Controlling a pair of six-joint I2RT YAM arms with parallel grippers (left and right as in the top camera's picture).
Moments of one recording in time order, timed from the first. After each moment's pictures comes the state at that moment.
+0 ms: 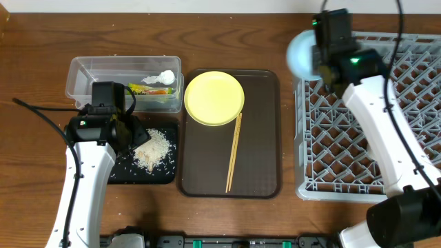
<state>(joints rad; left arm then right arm) 0.04 1.28 1.06 -1.09 -0.08 -0.56 0.23 1.70 1.62 -0.84 0.58 0.14</state>
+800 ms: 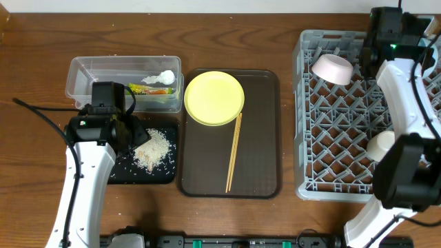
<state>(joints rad) 0.04 1.28 1.06 -1.09 -0.08 -0.56 -0.08 1.94 1.62 -0.67 1.15 0.13</state>
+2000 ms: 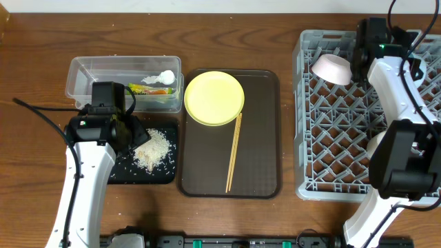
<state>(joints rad) 0.04 1.28 1.06 -1.09 -0.08 -0.56 -0.06 2.02 1.62 -0.80 1.15 0.28</state>
